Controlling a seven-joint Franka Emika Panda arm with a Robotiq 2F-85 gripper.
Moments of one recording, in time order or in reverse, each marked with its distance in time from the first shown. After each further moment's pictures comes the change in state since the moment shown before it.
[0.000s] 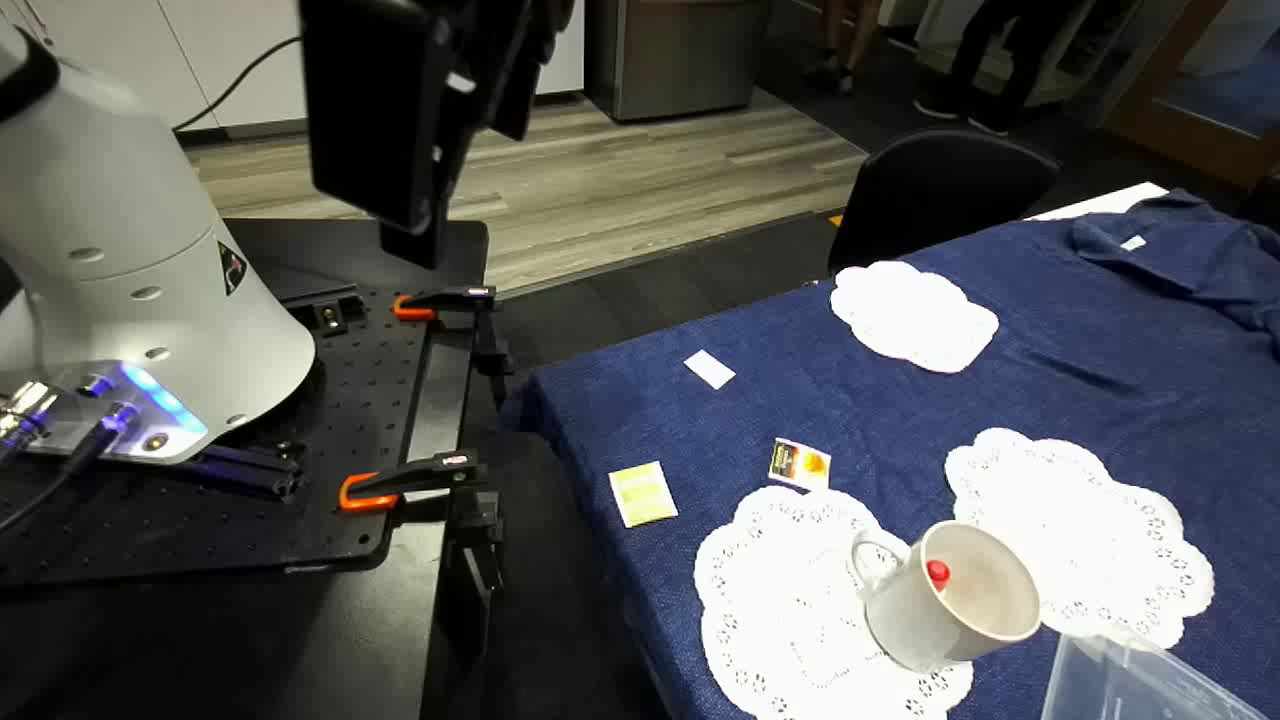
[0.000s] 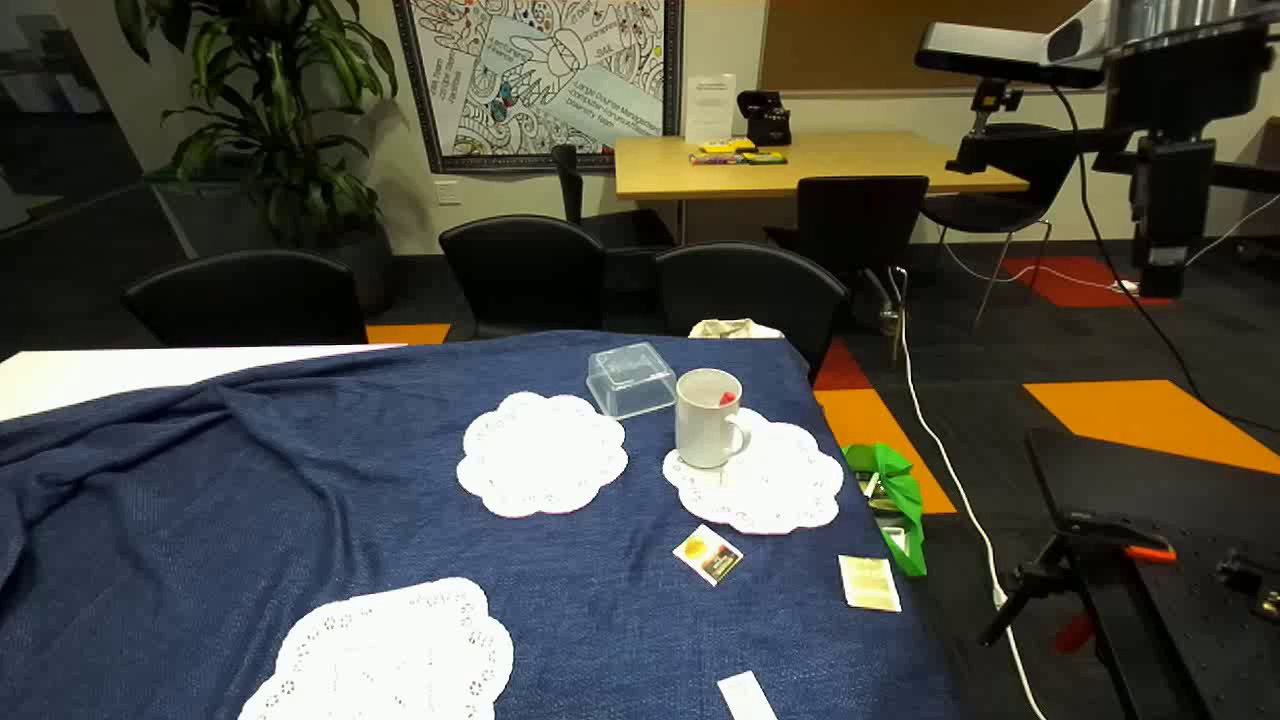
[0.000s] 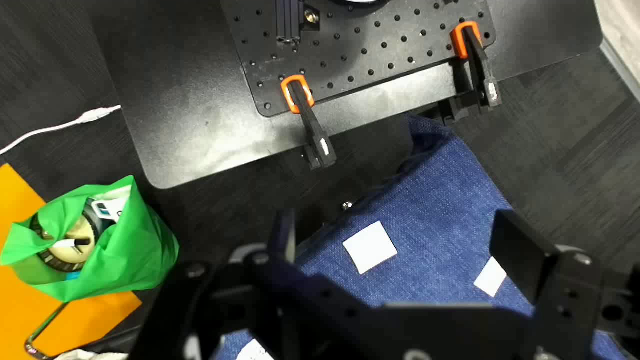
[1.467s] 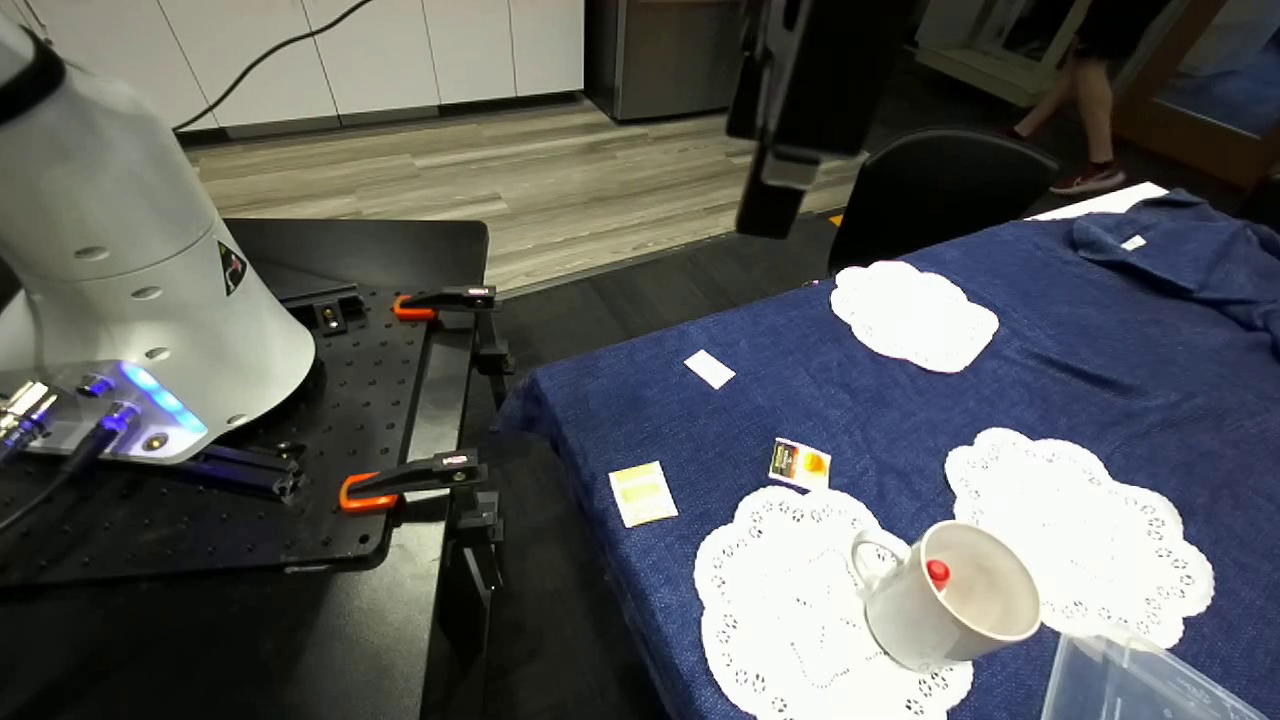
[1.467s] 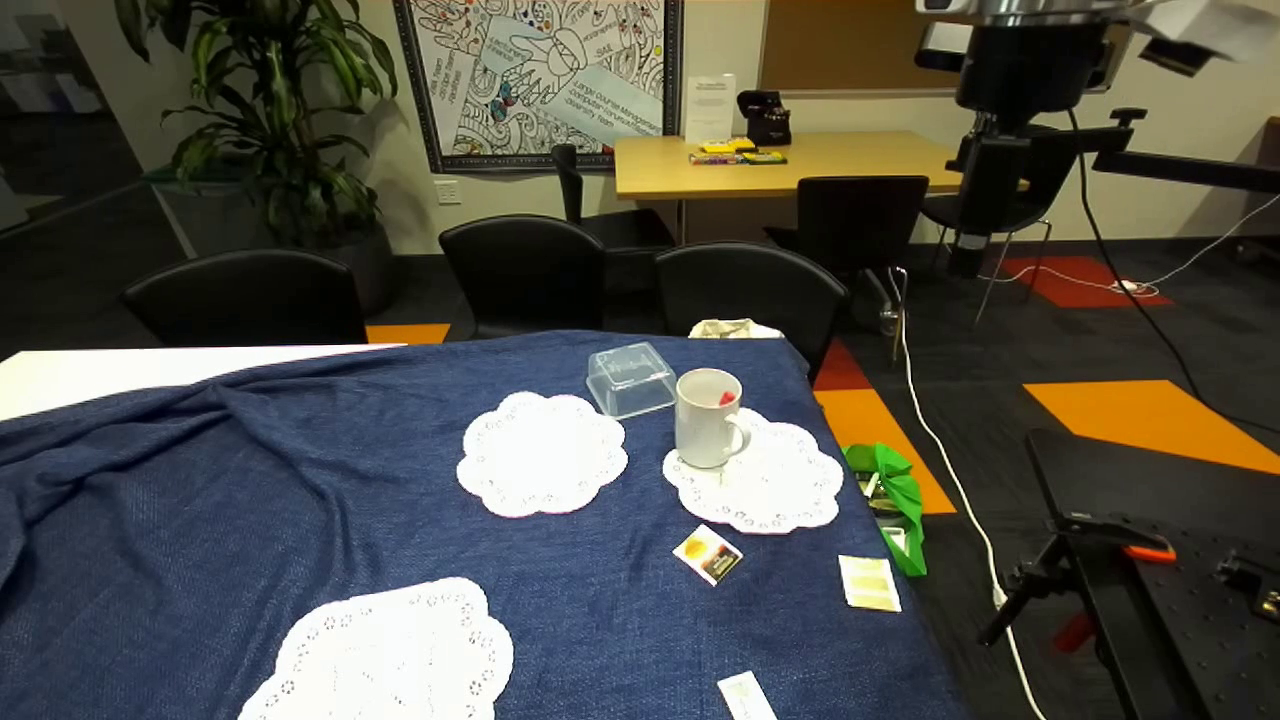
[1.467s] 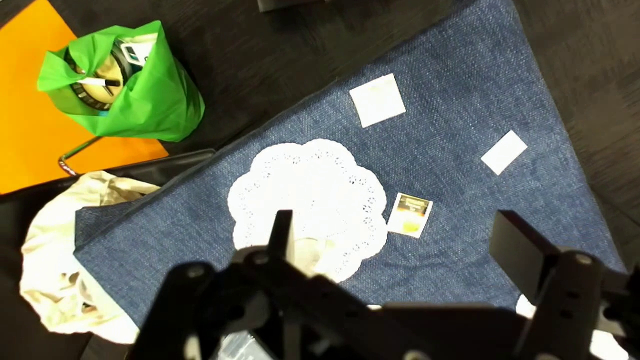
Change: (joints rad) arm 0.042 0.185 0.149 0.118 -0.003 0.324 0.034
